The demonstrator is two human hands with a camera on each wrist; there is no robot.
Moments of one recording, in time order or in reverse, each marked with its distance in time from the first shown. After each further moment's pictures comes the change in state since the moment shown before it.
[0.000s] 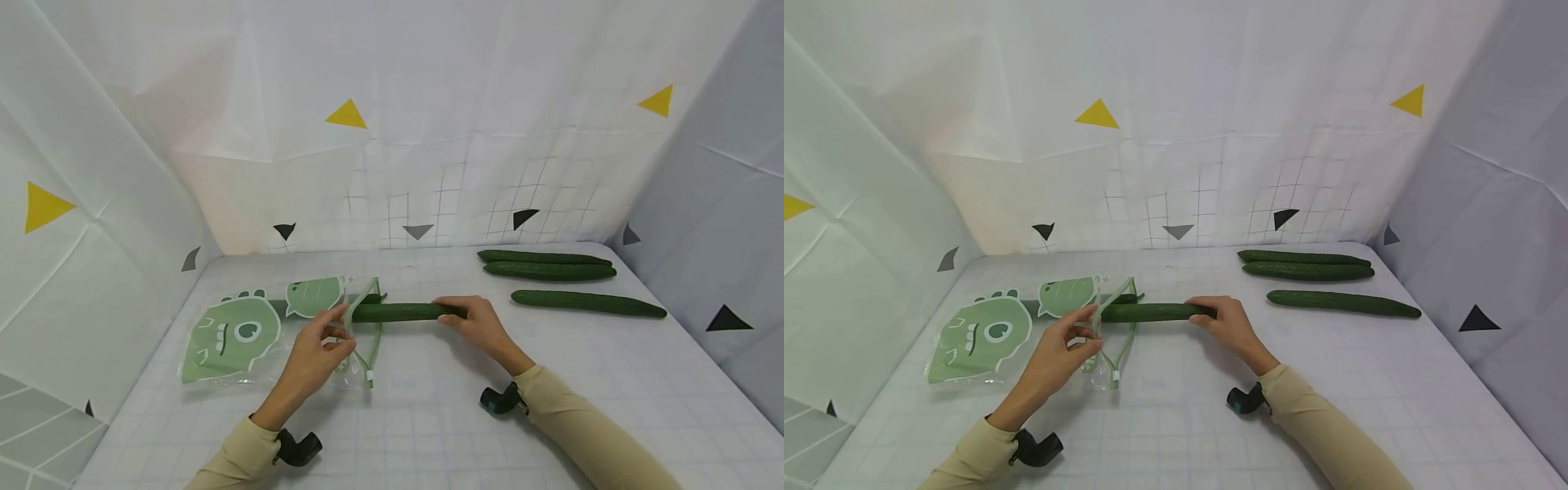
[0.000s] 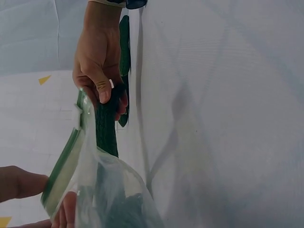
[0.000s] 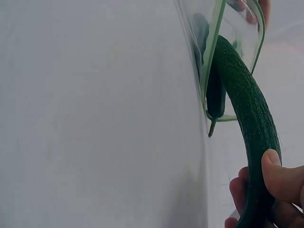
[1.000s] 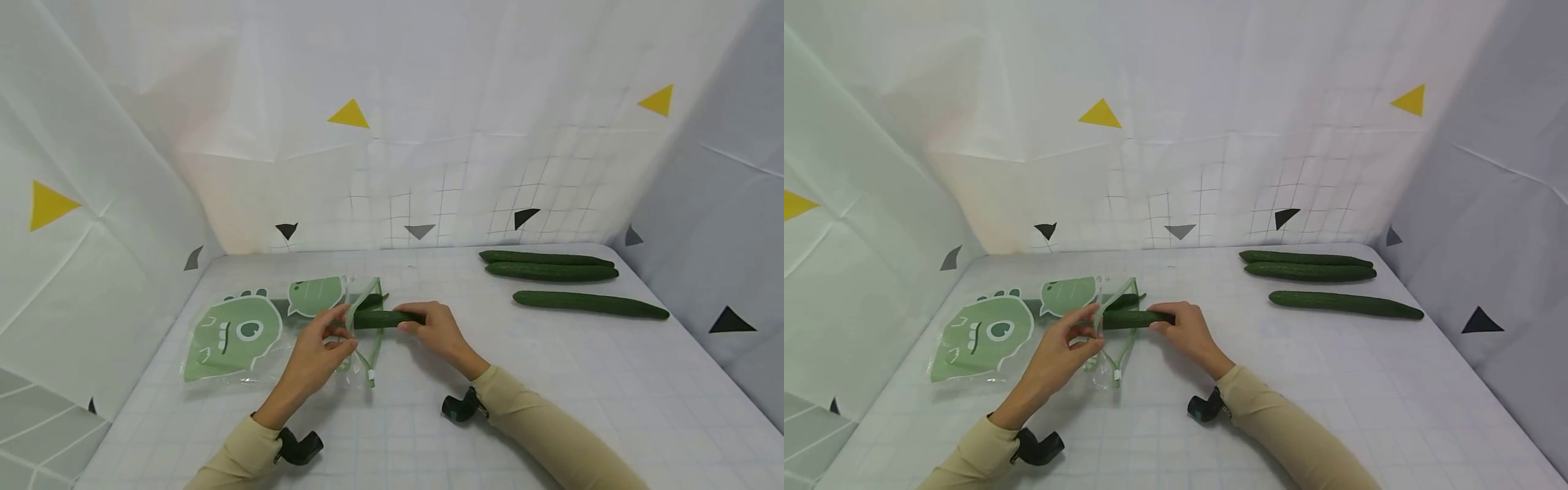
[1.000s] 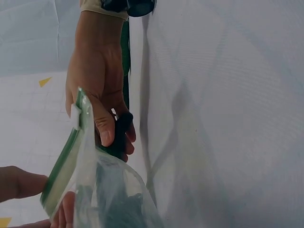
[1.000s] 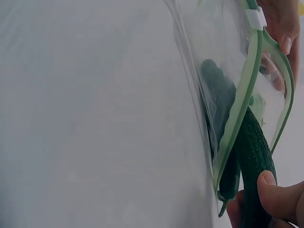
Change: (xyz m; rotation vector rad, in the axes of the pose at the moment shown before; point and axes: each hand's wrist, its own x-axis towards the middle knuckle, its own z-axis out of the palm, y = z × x) left_hand -0.001 0.003 0.000 -0.012 -0.004 0.010; right_hand 0.020 -0.039 0.062 0.061 0.001 0.047
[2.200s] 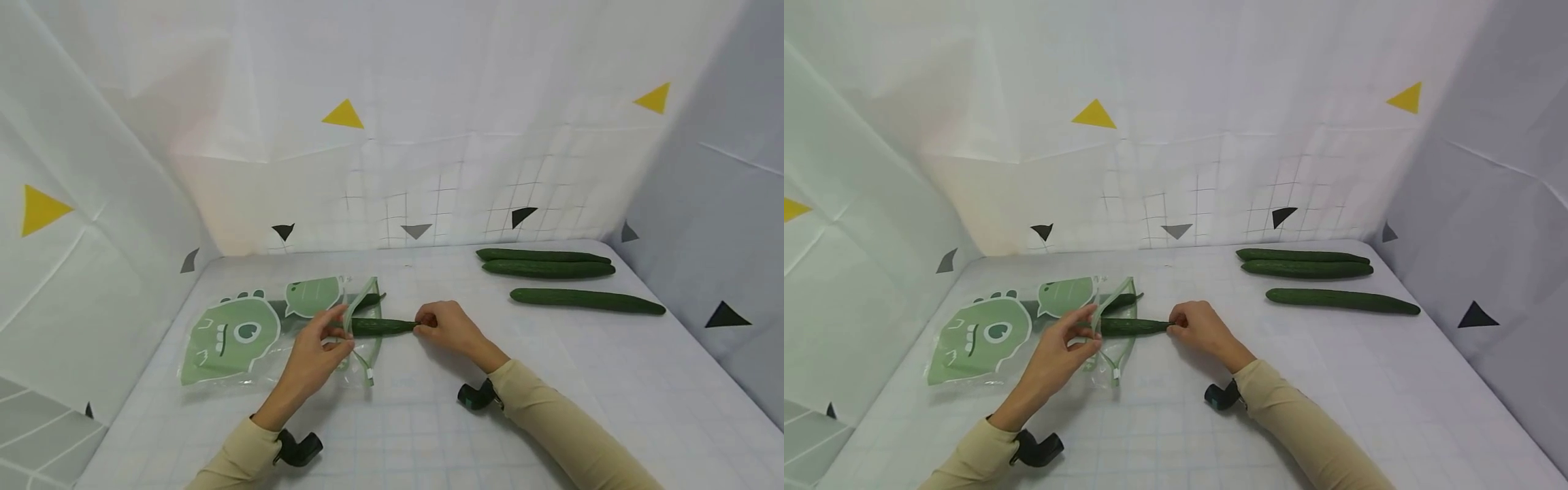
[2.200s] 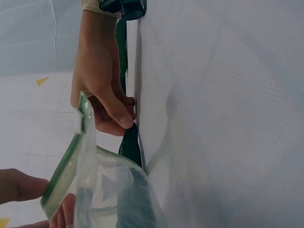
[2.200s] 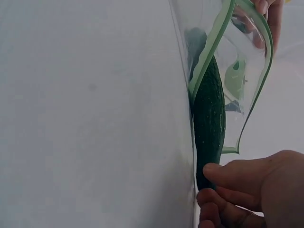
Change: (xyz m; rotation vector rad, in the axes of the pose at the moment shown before) left_hand 0.001 -0.004 0.003 -0.020 -0.001 0.016; right_hand 0.000 0.020 -0.031 -0.280 -0.168 -0.042
